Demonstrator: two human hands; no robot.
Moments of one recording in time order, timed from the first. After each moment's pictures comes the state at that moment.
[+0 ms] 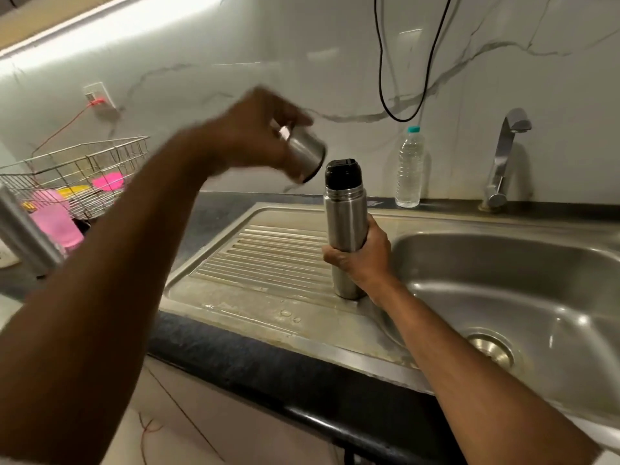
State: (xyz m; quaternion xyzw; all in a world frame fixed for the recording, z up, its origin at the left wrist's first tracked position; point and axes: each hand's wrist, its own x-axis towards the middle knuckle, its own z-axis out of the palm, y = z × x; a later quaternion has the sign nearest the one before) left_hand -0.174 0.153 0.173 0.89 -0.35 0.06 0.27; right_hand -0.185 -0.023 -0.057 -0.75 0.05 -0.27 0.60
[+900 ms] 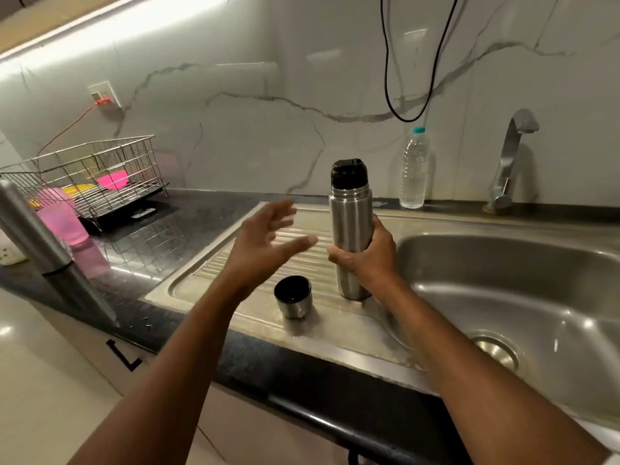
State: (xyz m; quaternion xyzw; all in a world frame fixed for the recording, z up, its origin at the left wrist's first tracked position) left_hand -0.179 0.181 0.016 0.83 -0.25 0.06 0.49; right_hand -0.182 -0.024 -0.056 -0.76 0.06 -0.28 0.58
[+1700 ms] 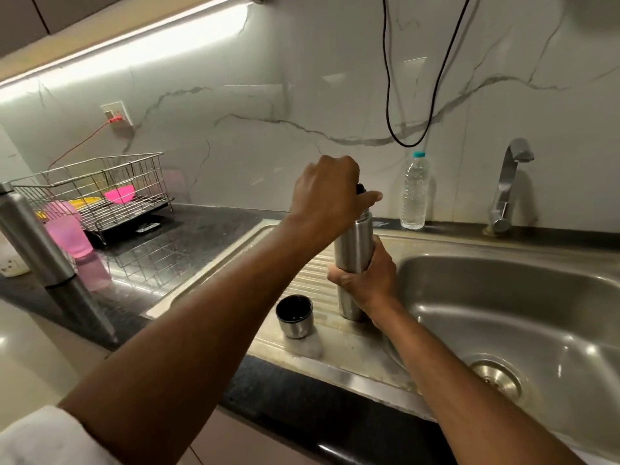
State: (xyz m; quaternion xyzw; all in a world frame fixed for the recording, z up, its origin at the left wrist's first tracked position) left_hand -0.161 0.070 0.101 0.90 -0.27 0.30 0.15; right_hand -0.183 -0.017 -0.055 -0.77 0.10 -0.28 0.56
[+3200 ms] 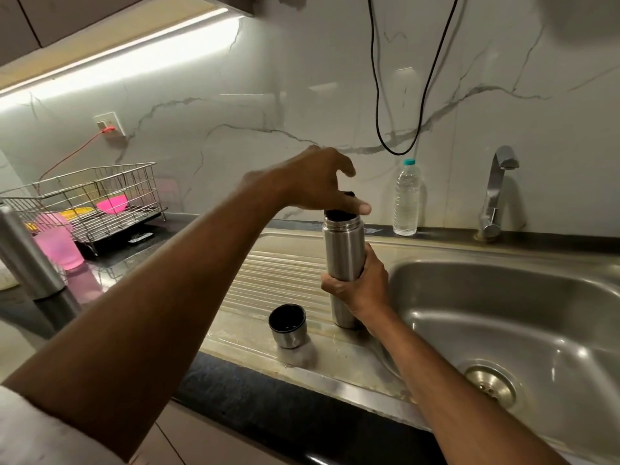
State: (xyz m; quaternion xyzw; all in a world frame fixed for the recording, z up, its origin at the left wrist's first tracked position) left_hand -0.138 0.084 0.158 0.91 -0.41 0.08 0.07; right_hand -0.187 -0.019 -0.051 -0.76 0.07 -0.27 0.58
